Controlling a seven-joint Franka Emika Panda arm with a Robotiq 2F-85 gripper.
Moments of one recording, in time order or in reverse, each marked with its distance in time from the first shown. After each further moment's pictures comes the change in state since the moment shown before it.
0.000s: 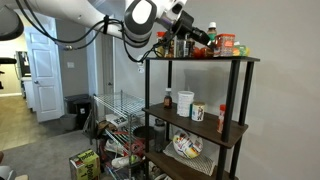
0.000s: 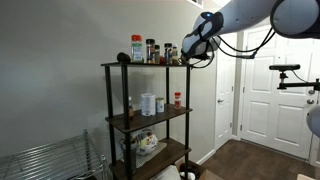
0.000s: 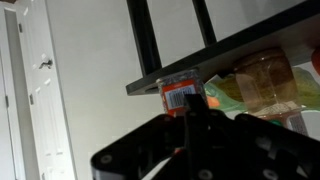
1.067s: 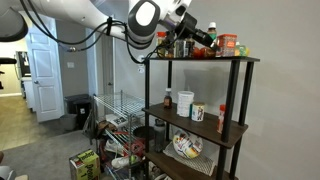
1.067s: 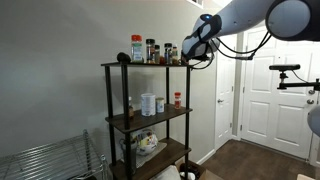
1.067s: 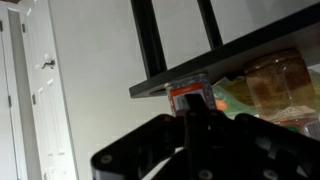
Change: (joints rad) arm -0.066 0.000 0.053 0.020 -0.002 0.000 0.000
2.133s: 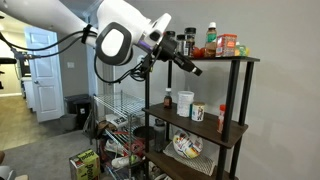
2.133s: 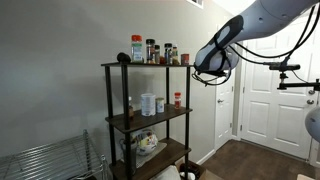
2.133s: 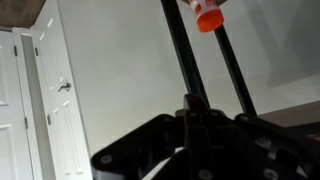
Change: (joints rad) arm 0.539 -0.004 -0.414 -0.481 0.176 0.236 -0.156
